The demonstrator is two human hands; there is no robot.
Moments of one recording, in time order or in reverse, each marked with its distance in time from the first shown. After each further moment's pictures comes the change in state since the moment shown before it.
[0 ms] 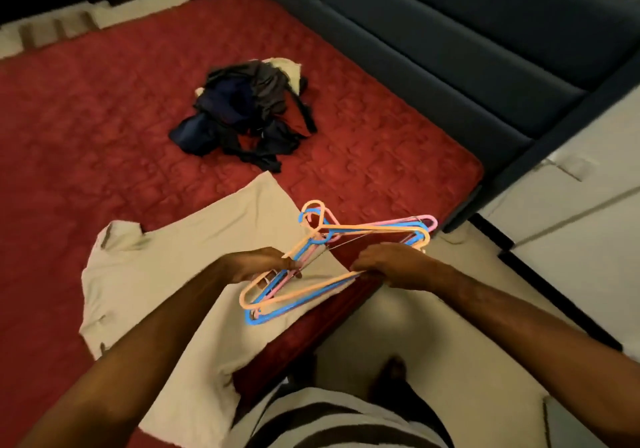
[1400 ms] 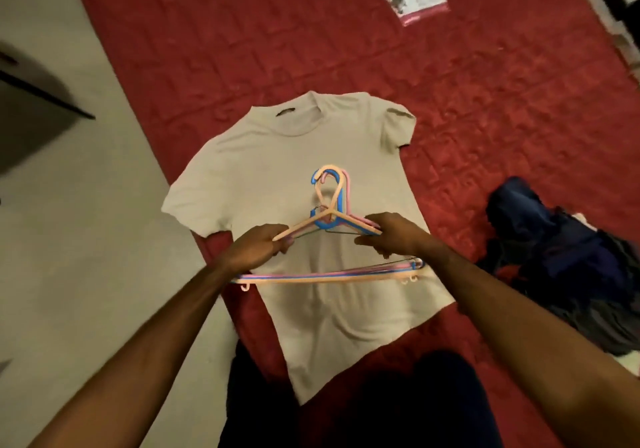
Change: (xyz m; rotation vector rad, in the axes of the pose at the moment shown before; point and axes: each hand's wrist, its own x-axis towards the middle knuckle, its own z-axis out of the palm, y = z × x) left_hand 0.059 -0.182 0.114 -1.159 1.451 -0.103; right_hand 0.453 -0.087 0.102 -0.262 -1.013 -0.631
